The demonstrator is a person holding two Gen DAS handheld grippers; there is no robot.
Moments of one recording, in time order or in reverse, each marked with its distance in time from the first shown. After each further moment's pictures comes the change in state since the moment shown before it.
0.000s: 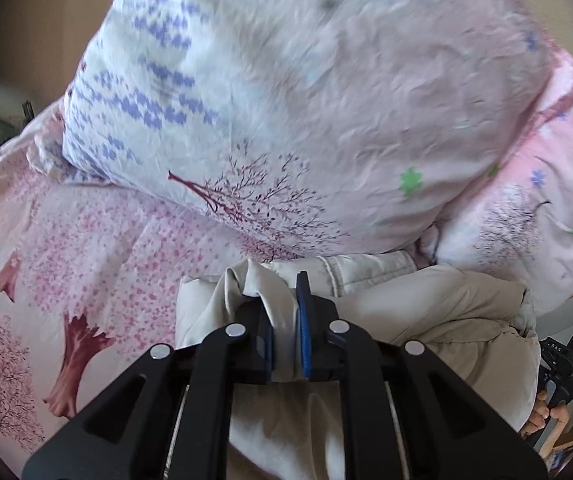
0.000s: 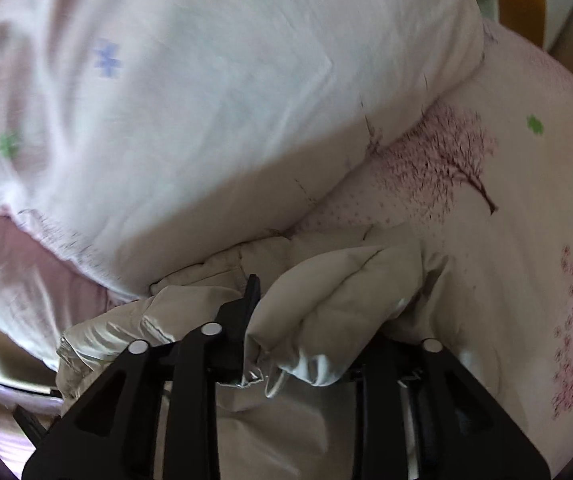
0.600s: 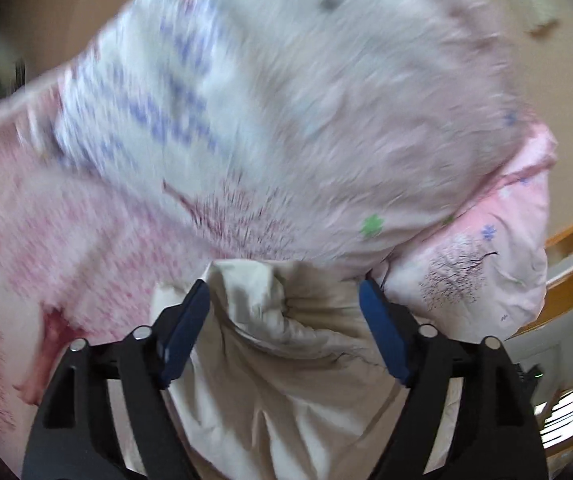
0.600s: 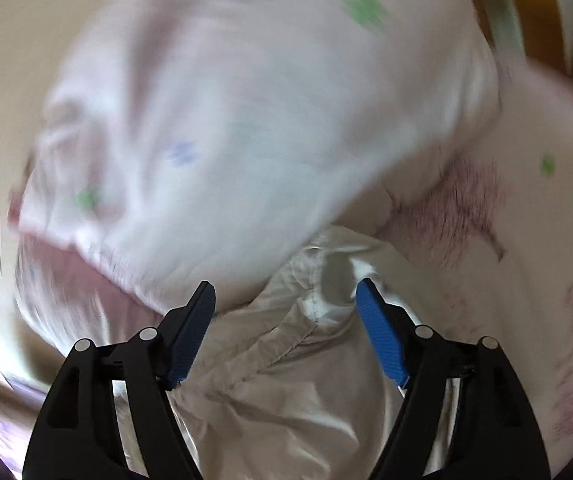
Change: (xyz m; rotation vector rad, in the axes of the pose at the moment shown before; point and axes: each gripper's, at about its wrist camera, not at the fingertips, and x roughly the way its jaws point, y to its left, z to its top) left arm -0.049 0.024 0.007 -0.103 -0.098 -0.198; right arm -0.063 -0.009 -0.009 -0.107 -0.176 0.190
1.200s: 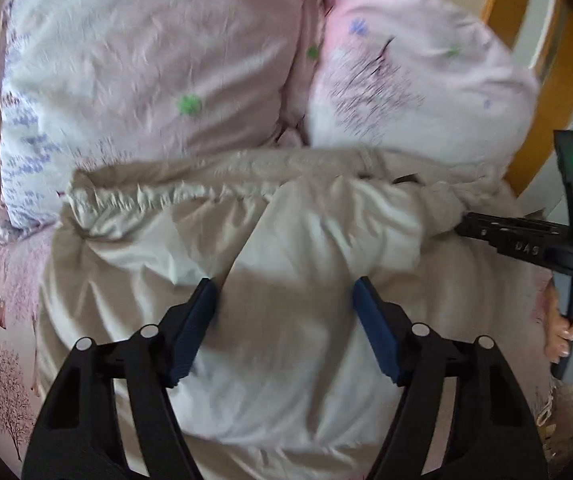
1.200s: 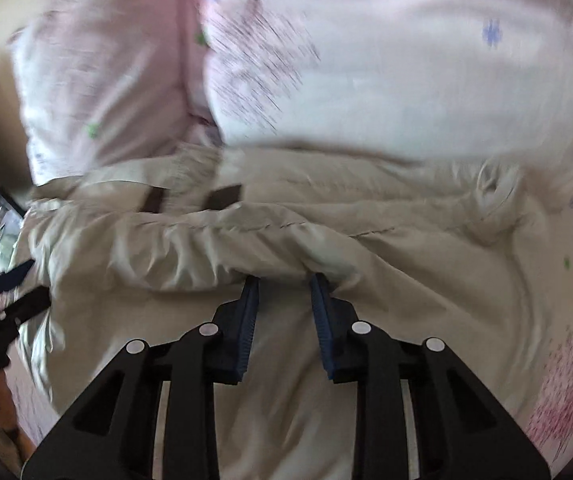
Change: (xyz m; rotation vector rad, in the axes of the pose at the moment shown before) left arm 0.030 -0.119 -0.128 0.586 0.145 0.150; right arm 0.039 0.101 -0.115 -0.588 0.275 -0.198
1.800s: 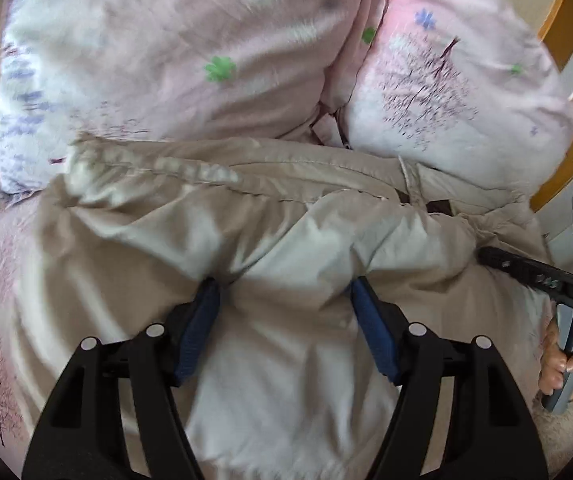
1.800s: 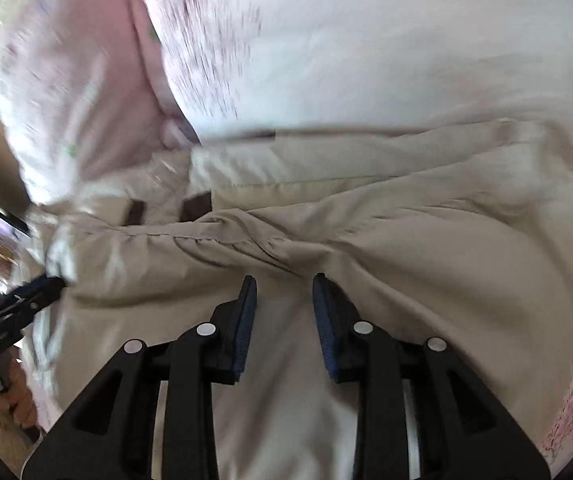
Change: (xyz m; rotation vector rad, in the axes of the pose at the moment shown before) left arm 0.007 0.031 0.010 -0.133 0.060 -0.011; right arm 0.002 -0.041 -0.002 0.105 0.009 0.106
